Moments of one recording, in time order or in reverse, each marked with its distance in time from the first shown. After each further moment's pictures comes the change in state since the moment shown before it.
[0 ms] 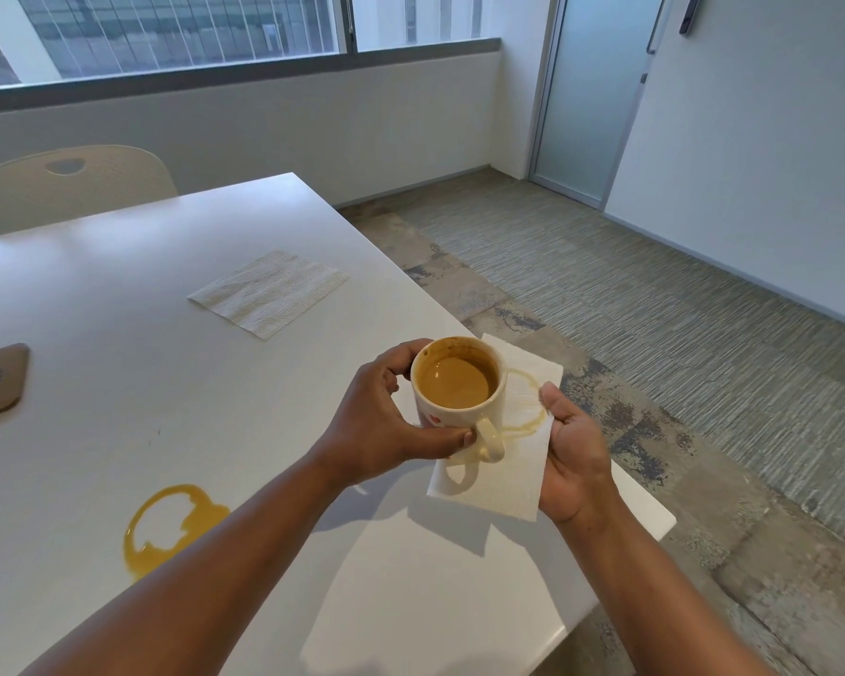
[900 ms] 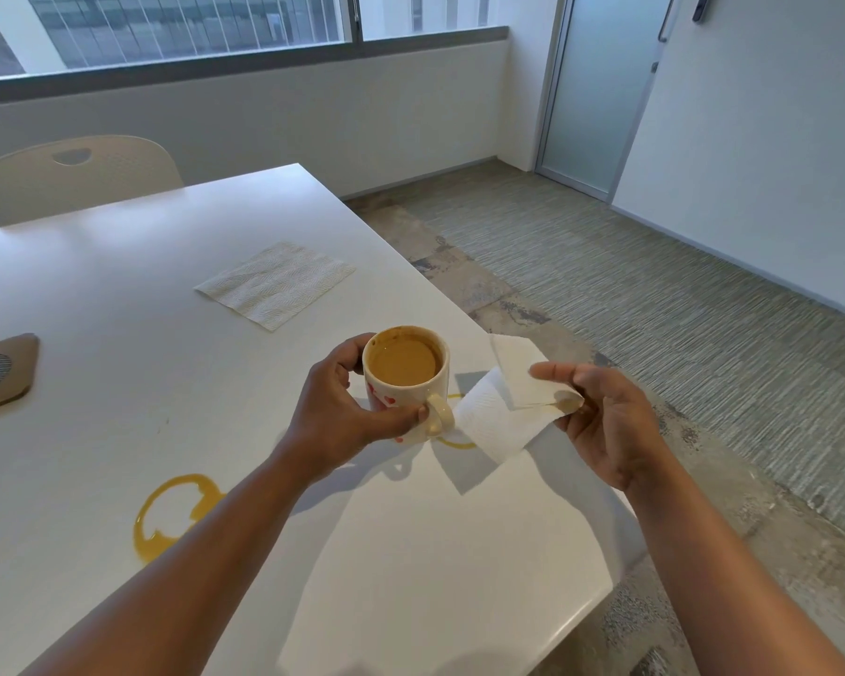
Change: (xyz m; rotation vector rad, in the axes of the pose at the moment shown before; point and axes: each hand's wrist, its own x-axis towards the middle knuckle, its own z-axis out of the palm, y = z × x) left_hand -0.015 -0.027 -0.031 0.008 0.180 -0.065; right_hand 0.000 -0.045 -0.018 -0.600 0.122 -0.456
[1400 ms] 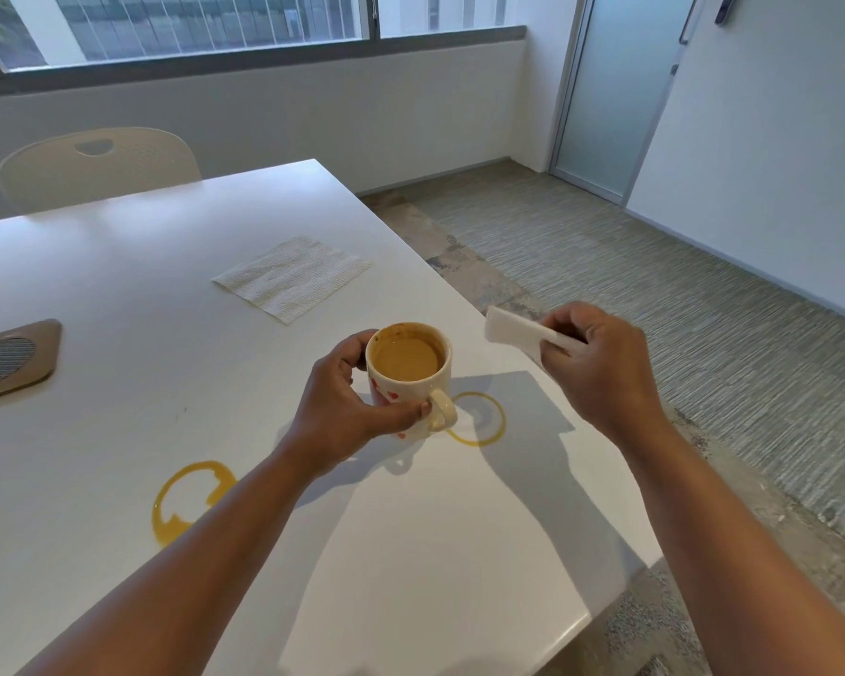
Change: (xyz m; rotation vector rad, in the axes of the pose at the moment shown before) left_hand -0.005 -0.003 -0.012 -0.005 0.031 -0.014; right_hand 0.010 -0.029 0.050 -1.154 0.173 -0.728
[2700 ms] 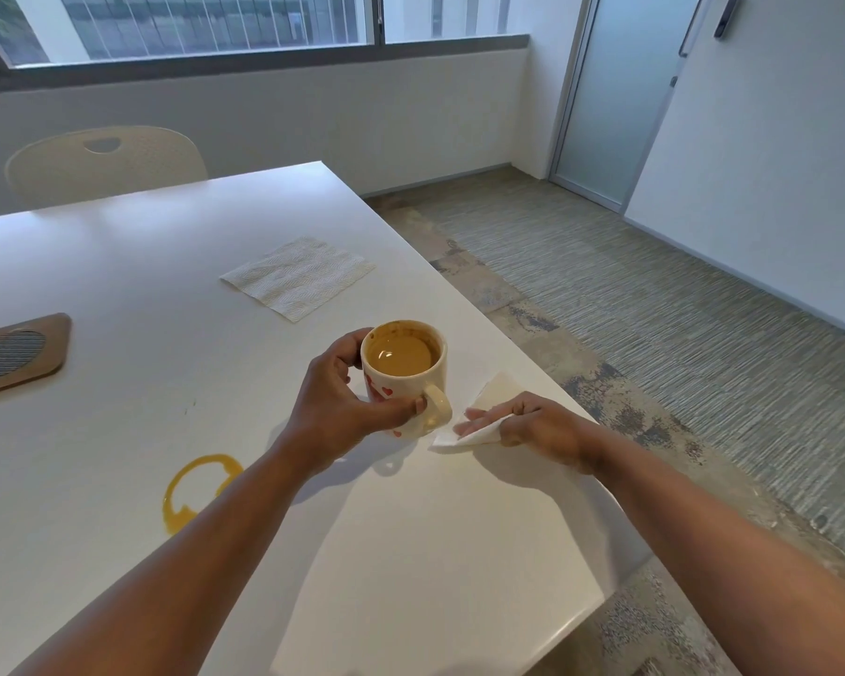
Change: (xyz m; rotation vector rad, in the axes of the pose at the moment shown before) left_hand -0.007 0.004 -0.010 -0.029 0.013 -0.040; right_hand -0.031 0.020 0.043 0.474 -1.026 0.418
